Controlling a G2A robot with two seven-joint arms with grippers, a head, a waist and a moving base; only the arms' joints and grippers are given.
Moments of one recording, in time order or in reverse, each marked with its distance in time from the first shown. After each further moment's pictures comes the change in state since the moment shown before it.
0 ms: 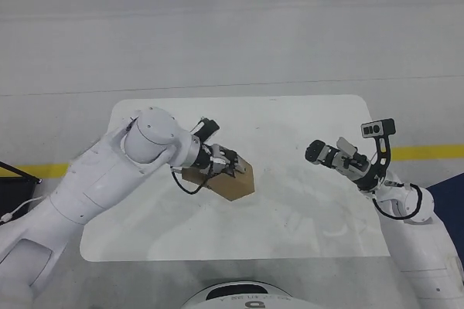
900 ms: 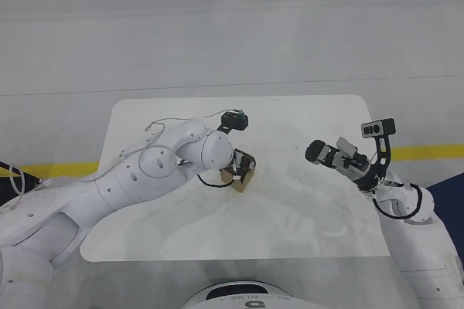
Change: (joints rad) left arm -0.192 -0.182 0.311 0.152 0.604 -0.236 -0.060; right arm 0.000 0.000 0.000 0.000 0.000 0.000 0.000
